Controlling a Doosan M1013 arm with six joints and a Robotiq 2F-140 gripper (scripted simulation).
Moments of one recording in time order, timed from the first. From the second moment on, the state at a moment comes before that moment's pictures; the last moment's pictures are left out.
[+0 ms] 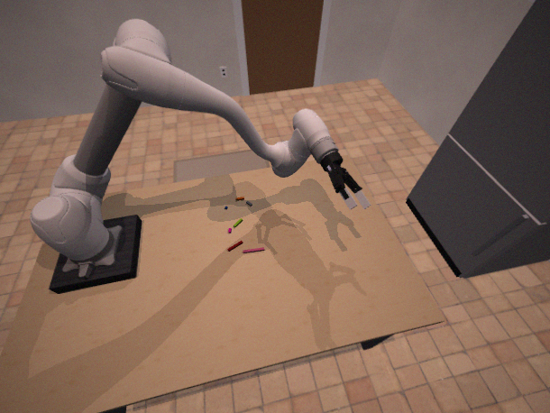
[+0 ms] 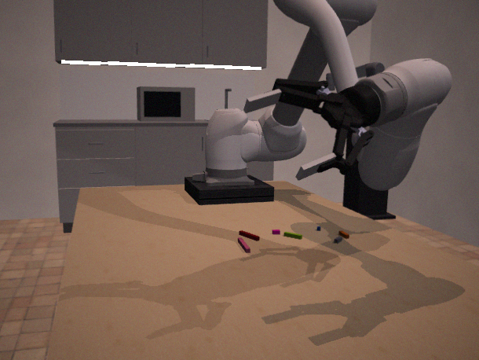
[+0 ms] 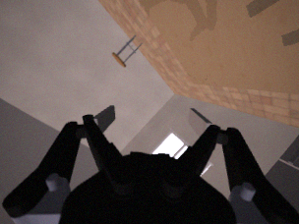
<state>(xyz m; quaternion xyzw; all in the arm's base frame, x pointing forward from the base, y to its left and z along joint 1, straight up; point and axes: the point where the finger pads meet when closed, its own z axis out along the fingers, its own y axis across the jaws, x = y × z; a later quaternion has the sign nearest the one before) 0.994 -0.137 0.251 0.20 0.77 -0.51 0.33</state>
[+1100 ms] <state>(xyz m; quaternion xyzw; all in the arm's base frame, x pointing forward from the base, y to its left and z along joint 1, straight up) 0.895 -0.139 0.183 0.40 0.78 -0.38 0.31</state>
